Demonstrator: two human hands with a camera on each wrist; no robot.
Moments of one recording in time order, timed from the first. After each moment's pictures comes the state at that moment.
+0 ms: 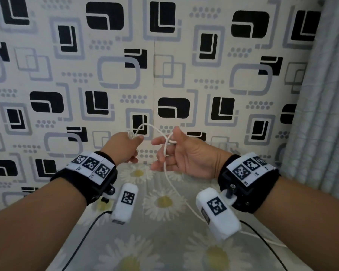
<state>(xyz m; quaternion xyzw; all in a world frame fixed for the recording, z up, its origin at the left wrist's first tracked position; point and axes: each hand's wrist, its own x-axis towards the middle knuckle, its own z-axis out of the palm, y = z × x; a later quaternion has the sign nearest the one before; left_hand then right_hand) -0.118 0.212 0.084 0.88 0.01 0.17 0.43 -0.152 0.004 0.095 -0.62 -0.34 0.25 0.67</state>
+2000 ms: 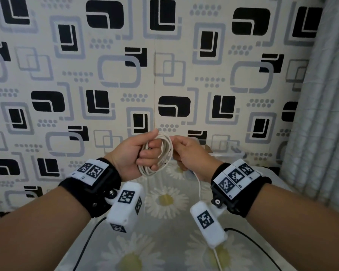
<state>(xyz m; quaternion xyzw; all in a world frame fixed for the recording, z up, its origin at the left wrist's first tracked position) -0.149 0.193 0.081 0.48 -0.29 -0.29 0.78 -0.134 0.017 0.069 -0.77 -0.21 -0.03 0.60</state>
